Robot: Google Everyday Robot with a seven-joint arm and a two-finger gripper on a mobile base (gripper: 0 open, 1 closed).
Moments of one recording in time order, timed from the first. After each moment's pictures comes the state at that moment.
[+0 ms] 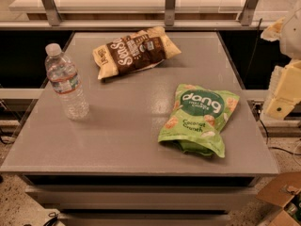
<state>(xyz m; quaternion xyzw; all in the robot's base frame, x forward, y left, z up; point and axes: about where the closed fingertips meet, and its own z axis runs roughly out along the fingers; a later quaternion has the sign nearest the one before) 0.438 -0.215 0.983 -0.60 0.78 -0.04 0.17</state>
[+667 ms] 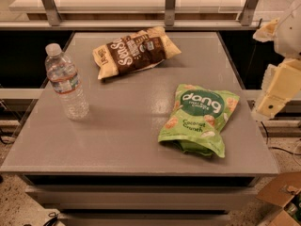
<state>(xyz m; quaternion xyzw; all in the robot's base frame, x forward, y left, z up) 0.445 -0.205 0.981 -0.60 0.77 -0.01 0.20</state>
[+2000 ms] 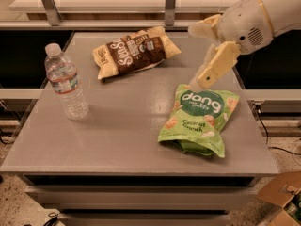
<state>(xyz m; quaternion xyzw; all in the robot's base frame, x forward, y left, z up) 0.503 -0.086 0.983 -0.61 0.66 0.26 0.35</state>
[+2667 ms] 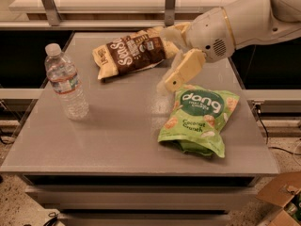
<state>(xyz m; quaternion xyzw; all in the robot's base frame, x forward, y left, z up) 0.505 -0.019 0.976 -0.60 0.62 0.33 0.39</state>
